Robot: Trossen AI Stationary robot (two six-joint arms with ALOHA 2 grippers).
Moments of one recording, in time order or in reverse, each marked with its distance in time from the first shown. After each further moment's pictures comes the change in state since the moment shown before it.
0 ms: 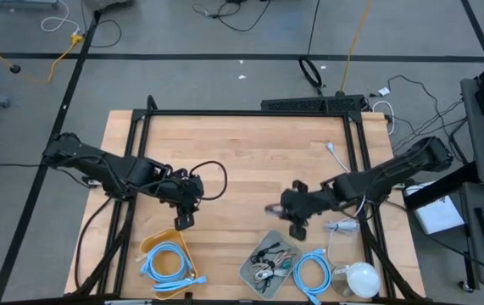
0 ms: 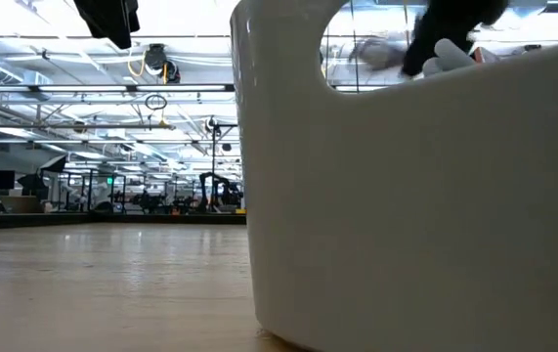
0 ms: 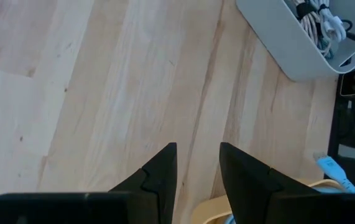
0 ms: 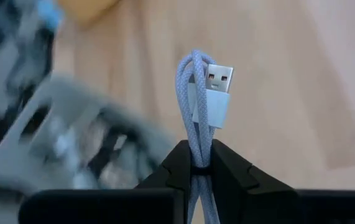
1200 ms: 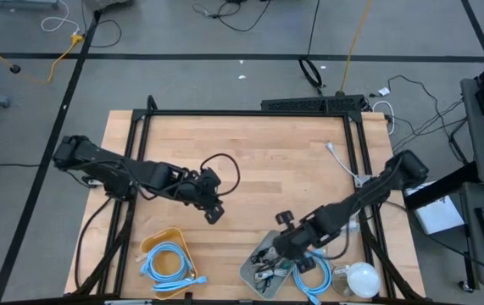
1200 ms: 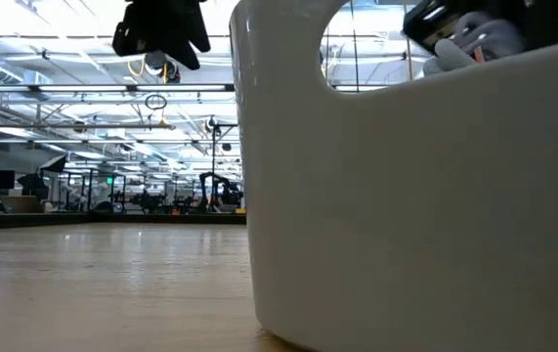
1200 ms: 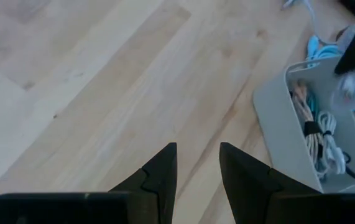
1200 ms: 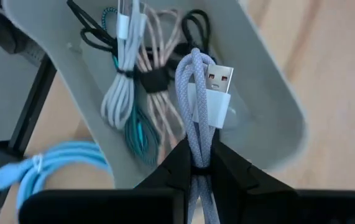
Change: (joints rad) left arm 0.040 0.126 0.000 0.239 -0.158 -0.320; right arm 0.197 0.313 0.257 -0.221 -0.130 -0.381
